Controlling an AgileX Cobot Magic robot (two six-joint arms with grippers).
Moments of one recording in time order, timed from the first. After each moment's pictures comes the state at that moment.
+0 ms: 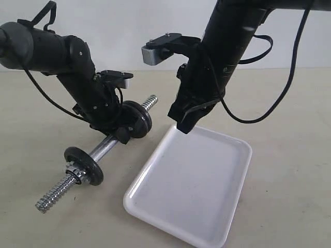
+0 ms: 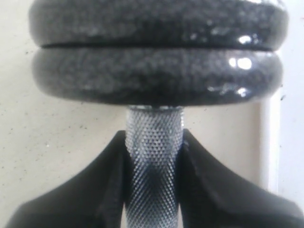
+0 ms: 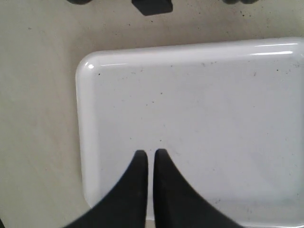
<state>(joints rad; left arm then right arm) -0.37 2.10 -1.45 -0.29 0.77 0.30 0.53 1.85 -1.54 0.33 1.20 -0.63</state>
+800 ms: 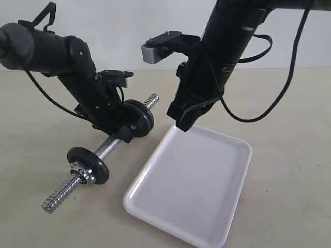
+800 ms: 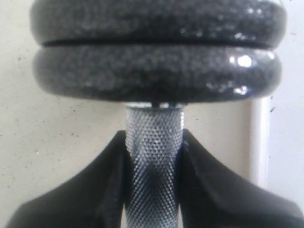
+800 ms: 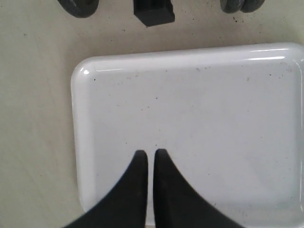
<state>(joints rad) -0.37 2.11 -1.45 -0.33 0.75 0.29 0.53 1.85 -1.54 0.33 1.18 -0.62</state>
